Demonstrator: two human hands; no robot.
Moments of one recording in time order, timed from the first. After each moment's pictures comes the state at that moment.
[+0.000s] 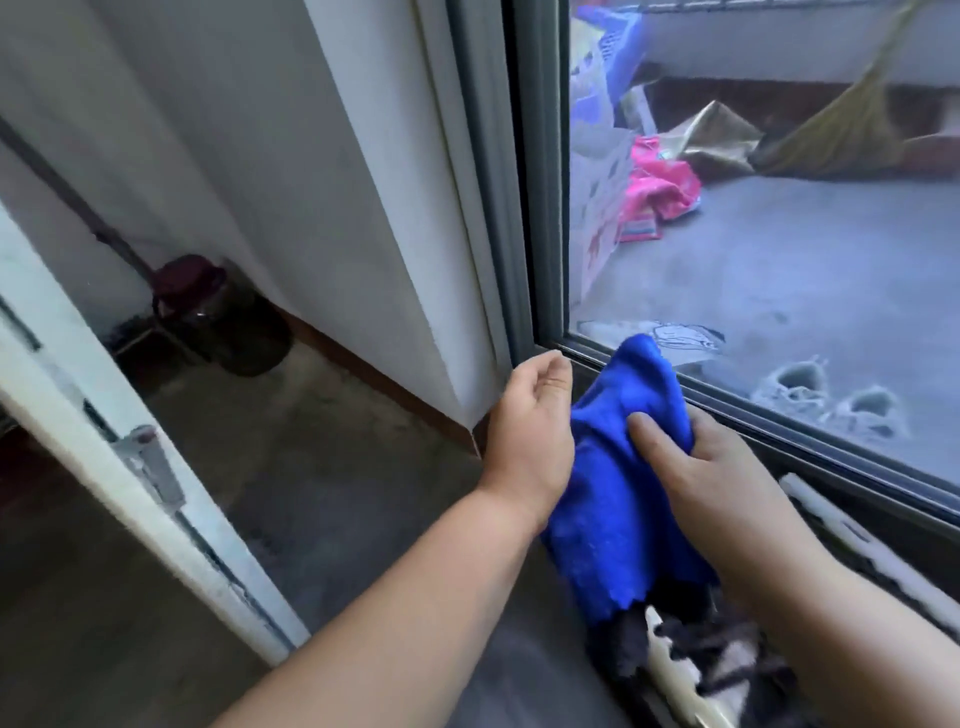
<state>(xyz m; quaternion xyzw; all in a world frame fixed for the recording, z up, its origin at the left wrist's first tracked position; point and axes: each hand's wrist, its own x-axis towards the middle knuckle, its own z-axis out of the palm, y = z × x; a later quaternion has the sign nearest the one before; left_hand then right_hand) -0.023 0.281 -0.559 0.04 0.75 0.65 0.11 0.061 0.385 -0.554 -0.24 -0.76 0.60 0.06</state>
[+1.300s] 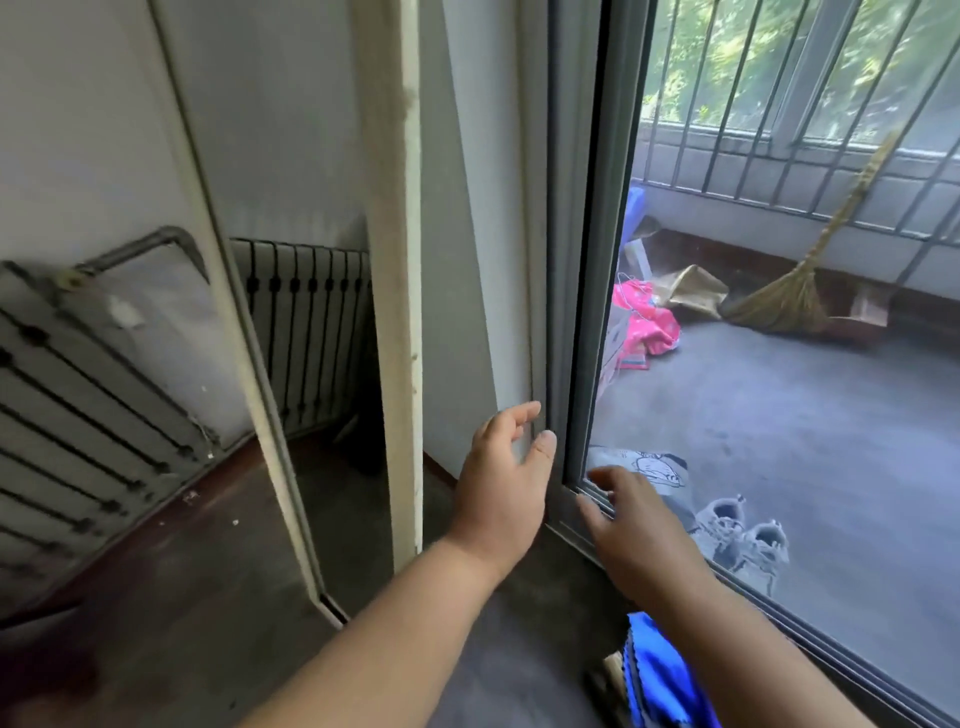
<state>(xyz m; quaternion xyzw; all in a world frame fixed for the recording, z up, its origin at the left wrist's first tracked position) 0.010 0.185 -0.156 0.10 0.84 0.53 0.06 0.062 0.311 -0.194 -0.20 -0.90 0.38 -0.03</state>
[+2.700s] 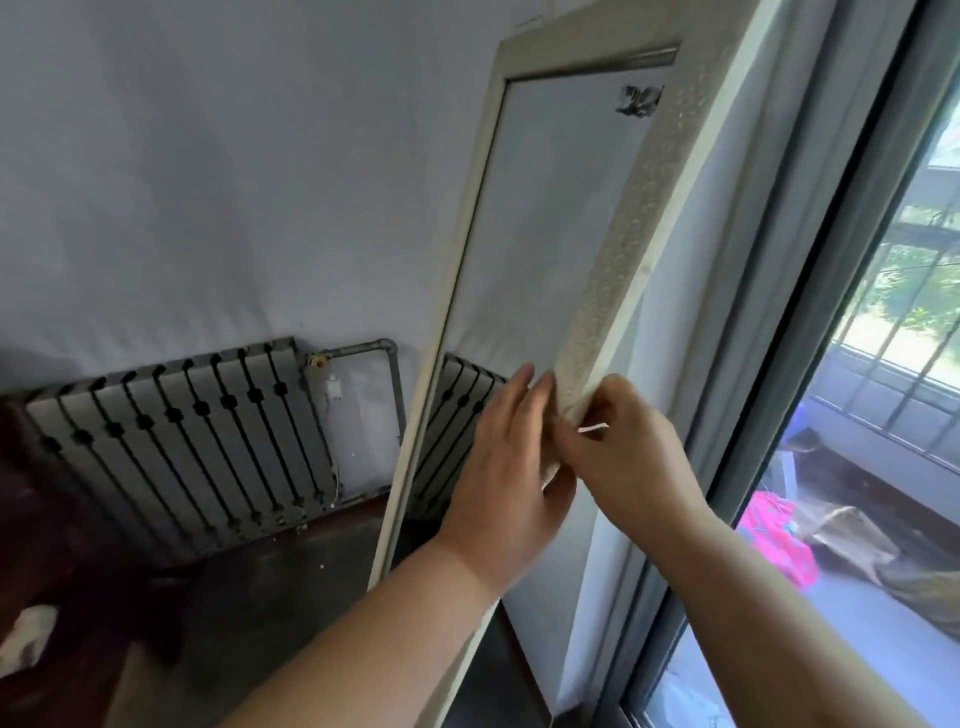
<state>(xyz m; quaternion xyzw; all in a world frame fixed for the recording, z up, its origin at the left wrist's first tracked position) -0.043 0.138 0.081 0.14 0.88 0.34 -0.29 -0.060 0.261 0.121 0.08 -0.86 0.49 0.11</state>
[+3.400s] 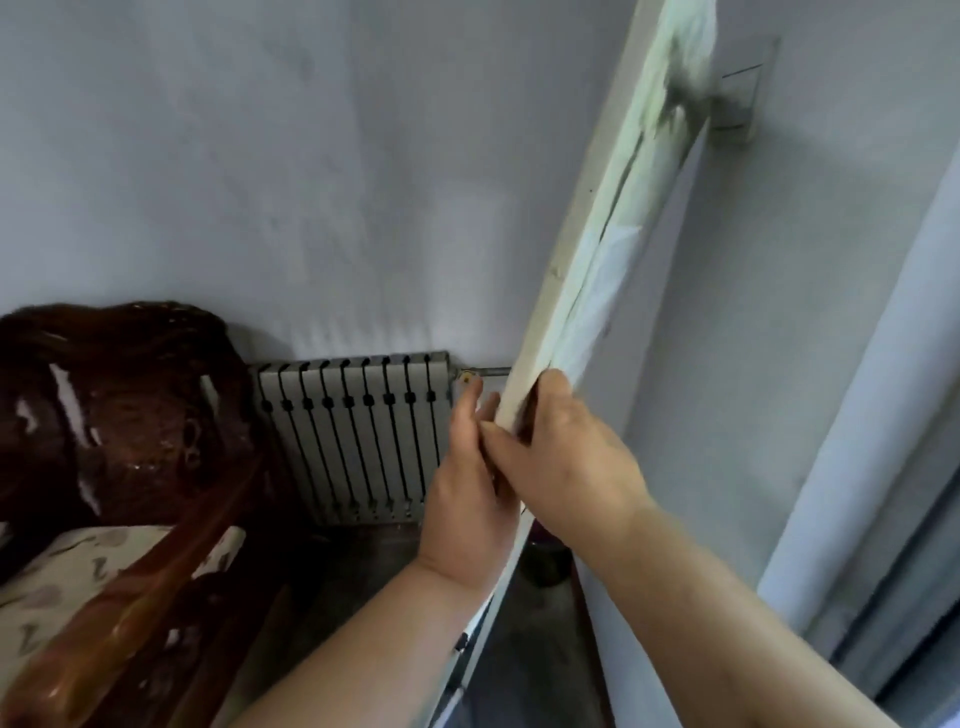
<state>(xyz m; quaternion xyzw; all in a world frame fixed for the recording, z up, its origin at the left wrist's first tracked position) -0.010 0.050 0.106 -0.13 0.81 0.42 -0.39 -0.055 0.135 0.166 0.32 -0.87 0.38 0.06</state>
